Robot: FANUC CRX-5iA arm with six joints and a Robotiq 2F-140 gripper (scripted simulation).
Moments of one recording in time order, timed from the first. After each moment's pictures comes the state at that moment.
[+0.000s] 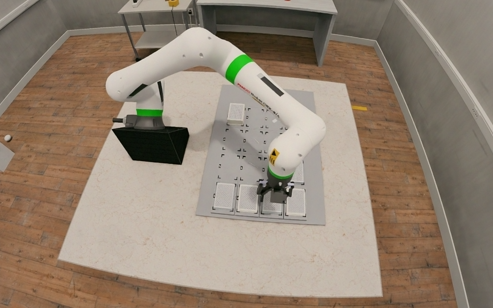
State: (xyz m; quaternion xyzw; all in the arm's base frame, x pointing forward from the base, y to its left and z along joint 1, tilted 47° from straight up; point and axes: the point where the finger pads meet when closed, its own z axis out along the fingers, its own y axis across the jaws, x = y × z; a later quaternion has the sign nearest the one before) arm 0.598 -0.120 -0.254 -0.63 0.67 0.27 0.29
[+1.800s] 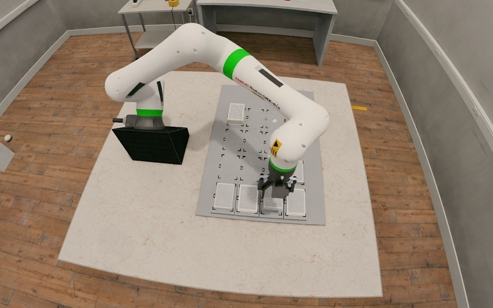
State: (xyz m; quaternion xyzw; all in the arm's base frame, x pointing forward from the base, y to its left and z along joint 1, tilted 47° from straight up) arm 0.596 -0.154 -0.222 -0.63 0.67 0.27 0.29
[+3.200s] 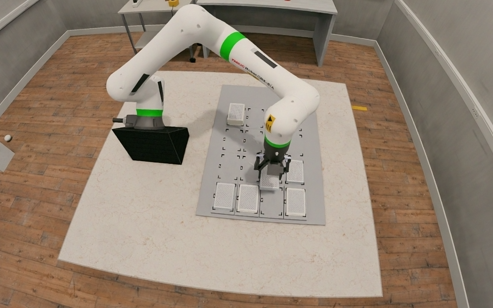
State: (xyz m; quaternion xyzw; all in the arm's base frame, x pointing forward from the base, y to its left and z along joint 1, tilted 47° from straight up) arm 0.580 -0.090 -0.156 -0.63 0.67 0.27 0.29
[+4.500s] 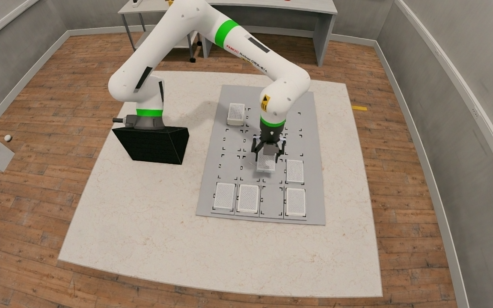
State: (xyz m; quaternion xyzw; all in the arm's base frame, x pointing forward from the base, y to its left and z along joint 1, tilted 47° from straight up) arm 0.564 -0.029 -0.093 -0.63 0.67 0.27 0.29
